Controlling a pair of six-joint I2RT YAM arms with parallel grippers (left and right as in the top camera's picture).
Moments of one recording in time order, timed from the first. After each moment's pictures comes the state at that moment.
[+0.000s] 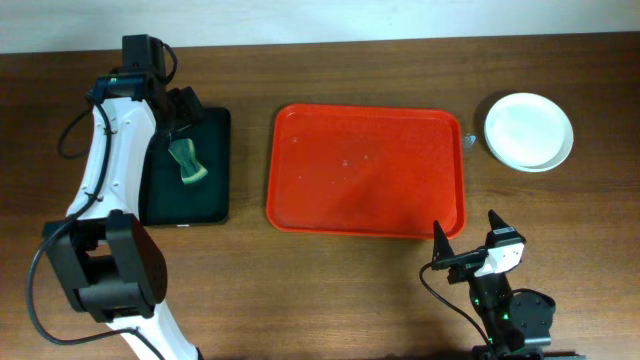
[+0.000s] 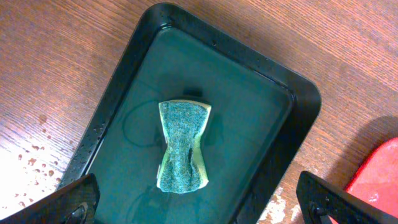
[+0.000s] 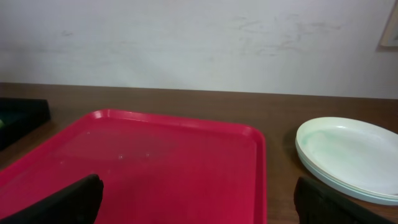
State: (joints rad) left arm 0.06 1.99 1.78 -0.98 -0.12 -0.43; right arm 0.01 0.01 0.01 -0.06 -0.16 0.03
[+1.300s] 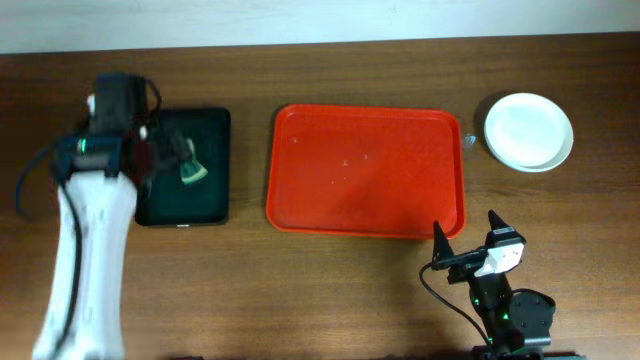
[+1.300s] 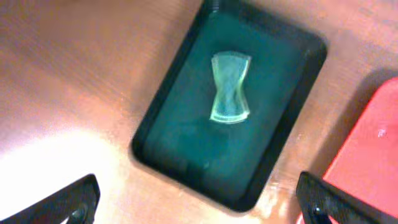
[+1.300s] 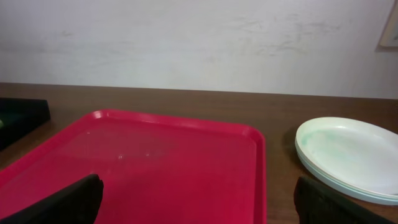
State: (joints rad) left arm 0.04 1.48 1.45 -1.04 -0.23 -0.38; right arm 0.01 0.01 0.01 -0.06 -0.16 0.03
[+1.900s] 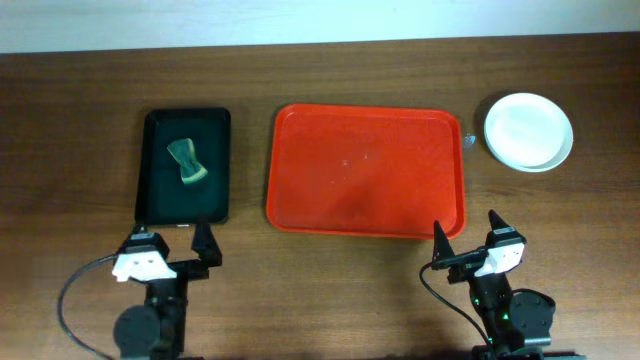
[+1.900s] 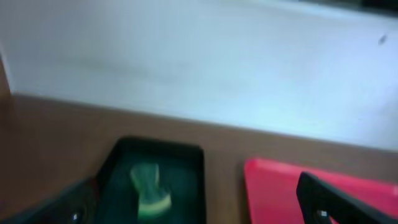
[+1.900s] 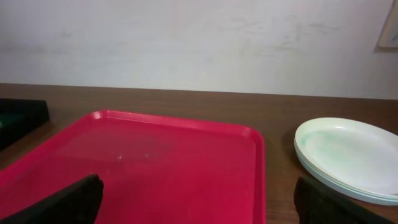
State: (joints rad) left arm 0.02 0.16 0.17 0.00 0.00 -0.18; right arm 0.01 0.01 0.01 -0.06 -0.16 0.03
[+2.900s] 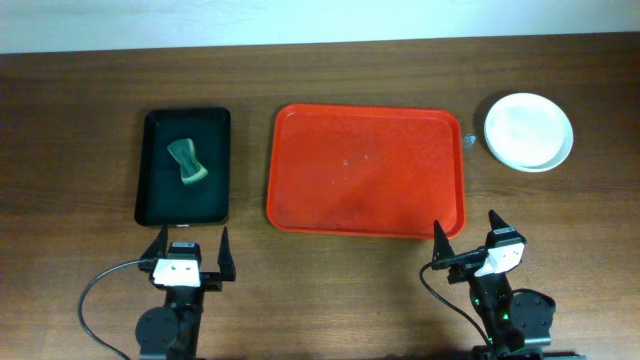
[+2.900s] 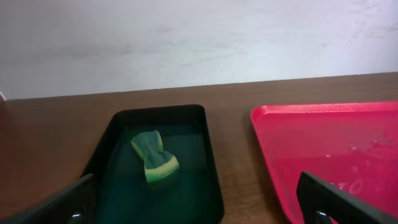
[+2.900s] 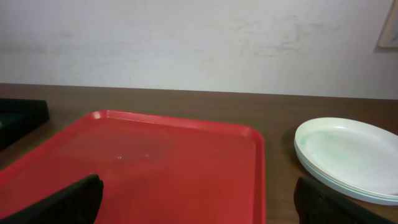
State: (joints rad) left arm -0.06 0.01 0.01 -0.08 -0.02 0.04; right arm 0.01 0.01 0.01 -0.06 -0.16 0.03
